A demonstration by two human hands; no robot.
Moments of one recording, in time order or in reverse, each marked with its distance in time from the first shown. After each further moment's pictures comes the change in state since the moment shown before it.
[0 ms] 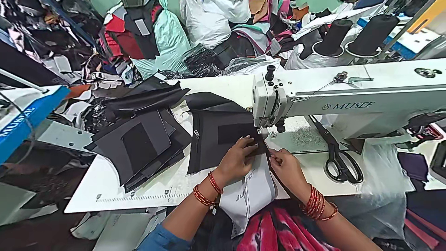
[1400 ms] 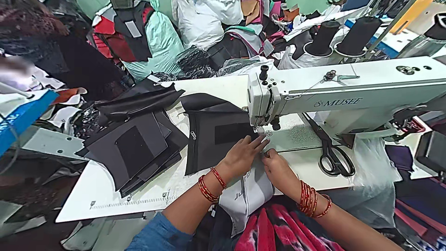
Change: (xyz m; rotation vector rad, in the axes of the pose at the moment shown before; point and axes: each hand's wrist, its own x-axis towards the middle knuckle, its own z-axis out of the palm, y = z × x) left_hand 0.043 0.042 -0.023 0.392 -0.644 0.007; right_hand -0.005 -0.024 -0.001 -0.243 -0.304 -0.066
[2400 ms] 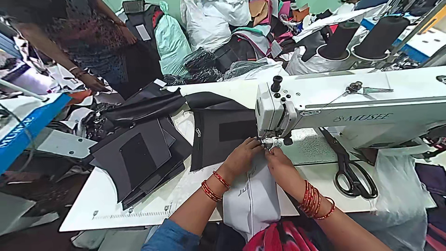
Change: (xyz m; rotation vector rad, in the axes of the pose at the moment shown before) left_hand 0.013 -0.049 0.026 -0.298 0.453 0.075; right_hand 0.047 -0.007 -0.016 0.005 -0.058 0.102
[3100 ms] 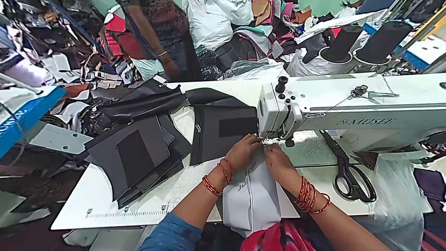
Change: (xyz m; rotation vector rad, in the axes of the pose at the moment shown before) left_hand 0.010 -0.007 -0.004 -0.001 0.026 -0.023; right_hand 0.017 -0.008 -0.009 -0.046 -0.071 0.032
